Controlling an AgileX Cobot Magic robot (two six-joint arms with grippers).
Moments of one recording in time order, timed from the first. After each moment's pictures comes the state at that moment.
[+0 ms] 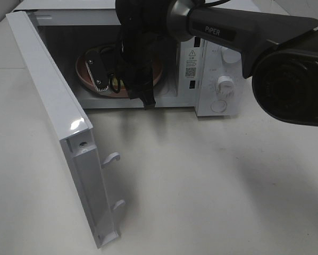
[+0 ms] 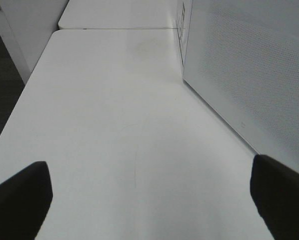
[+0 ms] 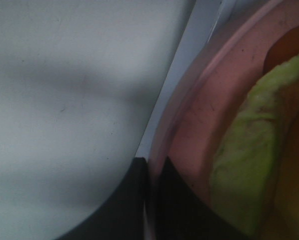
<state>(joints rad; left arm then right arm) 0.02 -0.01 -0.50 -0.05 1.04 0.04 0.65 2.49 -2.26 -0.15 0.99 -1.23</state>
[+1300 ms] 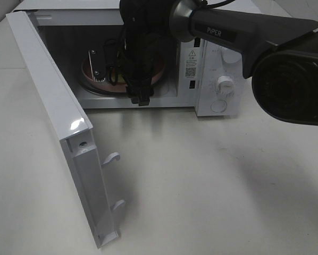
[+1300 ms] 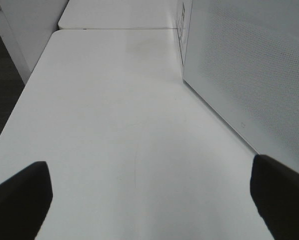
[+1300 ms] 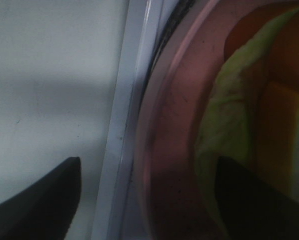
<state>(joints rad) 0.02 -0.01 -0.50 -0.05 1.04 0.04 0.64 2.50 -2.27 -0.18 0.92 -1.05</state>
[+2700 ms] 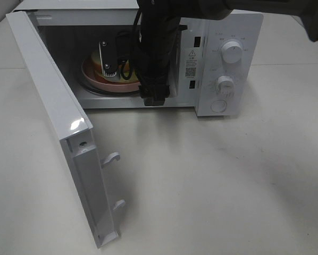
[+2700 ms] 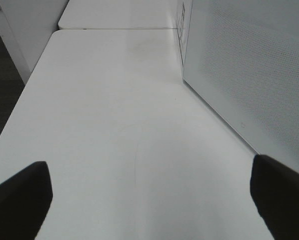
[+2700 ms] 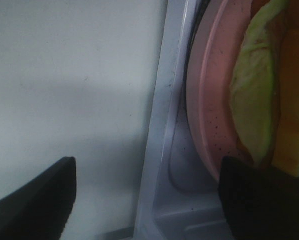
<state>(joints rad) 0.02 -0.01 -0.50 -0.05 1.04 0.04 0.64 2.25 -1.91 -0.18 0.86 -1.00</state>
